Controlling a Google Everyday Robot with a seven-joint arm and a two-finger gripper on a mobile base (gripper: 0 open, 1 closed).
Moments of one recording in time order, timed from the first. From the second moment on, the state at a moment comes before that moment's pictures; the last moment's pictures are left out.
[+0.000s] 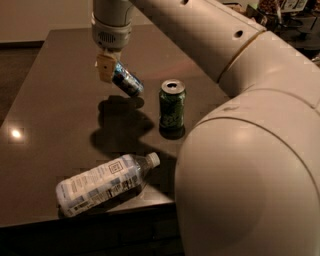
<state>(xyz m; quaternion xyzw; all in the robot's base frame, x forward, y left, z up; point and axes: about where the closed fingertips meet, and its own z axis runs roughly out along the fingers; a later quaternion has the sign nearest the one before) 0.654 0.110 0.929 -0.64 0.75 0.02 0.17</state>
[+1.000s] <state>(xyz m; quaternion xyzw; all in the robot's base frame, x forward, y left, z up) 0.632 0.104 0.888 -0.71 0.70 0.01 0.07</state>
